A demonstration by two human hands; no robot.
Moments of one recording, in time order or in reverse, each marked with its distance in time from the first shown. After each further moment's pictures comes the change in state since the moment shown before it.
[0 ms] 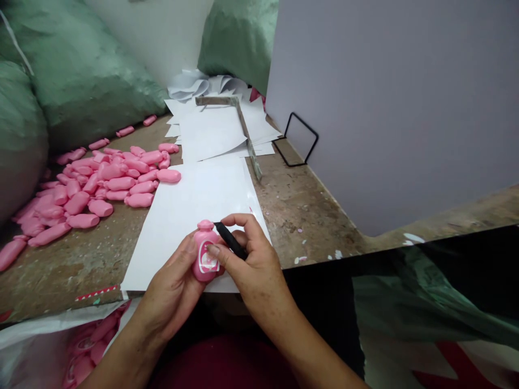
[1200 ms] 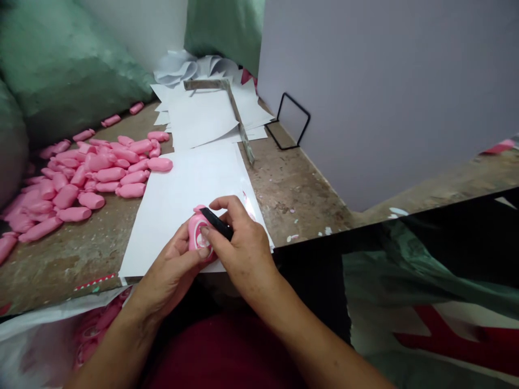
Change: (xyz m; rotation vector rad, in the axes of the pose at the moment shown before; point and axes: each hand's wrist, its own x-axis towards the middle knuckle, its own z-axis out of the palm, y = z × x) left_hand -0.003 0.001 -0.010 0.189 -0.122 -0.069; right_hand -0.002 0.003 0.003 -0.409 0.036 -0.086
